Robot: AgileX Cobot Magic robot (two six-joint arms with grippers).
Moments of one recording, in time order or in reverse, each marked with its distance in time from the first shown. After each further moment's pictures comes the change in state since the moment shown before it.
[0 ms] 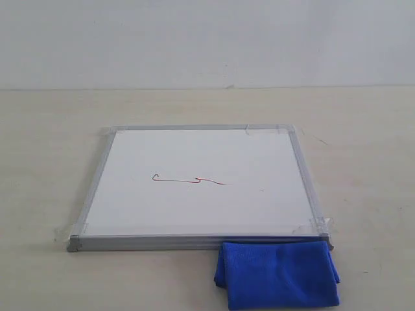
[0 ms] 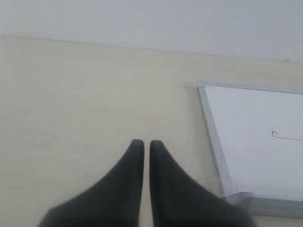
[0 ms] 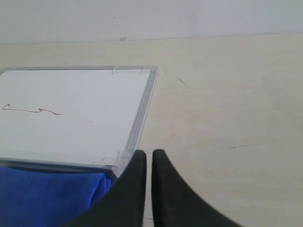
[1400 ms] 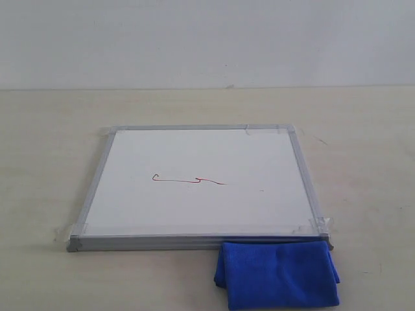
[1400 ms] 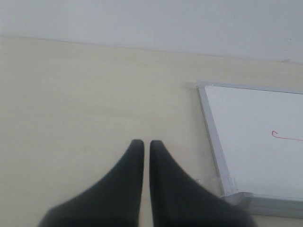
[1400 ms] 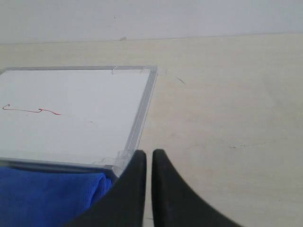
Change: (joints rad) left arm 0.000 0.000 0.000 0.000 0.000 0.000; right arm 0.000 0.000 0.000 0.000 0.000 0.000
